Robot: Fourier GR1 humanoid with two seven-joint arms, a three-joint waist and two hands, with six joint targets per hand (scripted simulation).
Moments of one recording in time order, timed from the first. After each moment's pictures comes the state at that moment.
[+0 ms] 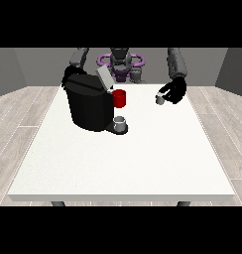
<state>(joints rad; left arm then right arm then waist) -0.71 0.46 0.04 -0.58 -0.58 0.00 -0.37 -0.22 -0.03 -0.06 -1.35 -0.02 -0.14 -0.04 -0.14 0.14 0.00</state>
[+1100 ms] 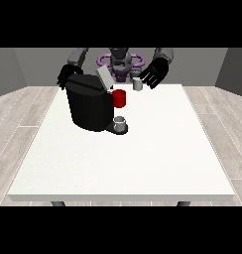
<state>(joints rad) -1.01 0.45 0.09 -0.67 -0.59 -0.12 -0.17 -0.28 -0.03 -0.04 -1.32 -0.02 -0.14 -0.07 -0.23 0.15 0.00</state>
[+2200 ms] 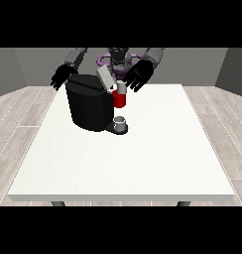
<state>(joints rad) -1.16 0.47 0.12 -0.63 -0.62 -0.13 -0.12 -0.32 -0.04 -0.05 -1.38 -0.03 -0.14 -0.04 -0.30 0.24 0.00</state>
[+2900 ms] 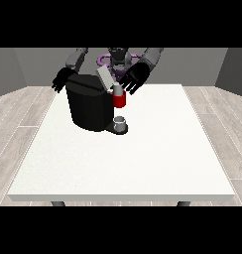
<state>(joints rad) -1.17 0.42 0.10 -0.63 -0.64 -0.13 -0.12 -0.32 -0.03 -0.06 -1.35 -0.03 -0.16 -0.10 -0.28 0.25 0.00</state>
